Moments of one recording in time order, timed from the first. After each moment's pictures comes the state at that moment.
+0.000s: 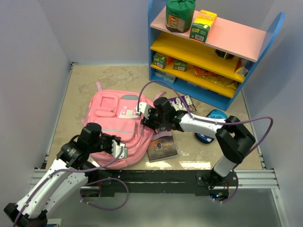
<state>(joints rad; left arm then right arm) -0.56 0.52 0.57 -0.77 0.39 1.14 0.82 1.66 1.01 0.02 -0.22 -0.42</state>
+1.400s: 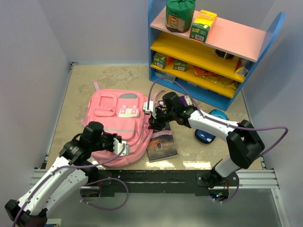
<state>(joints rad) -0.56 0.56 0.56 -0.72 0.36 1.11 0.72 1.56 1.01 -0.20 -0.59 -0.52</state>
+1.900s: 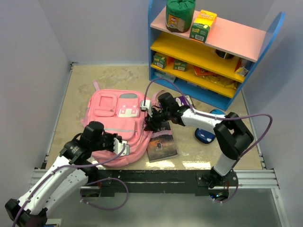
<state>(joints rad) -0.56 0.57 0.56 -0.72 0.35 1.11 0.72 1.69 1.04 -0.09 -0.65 -0.36</state>
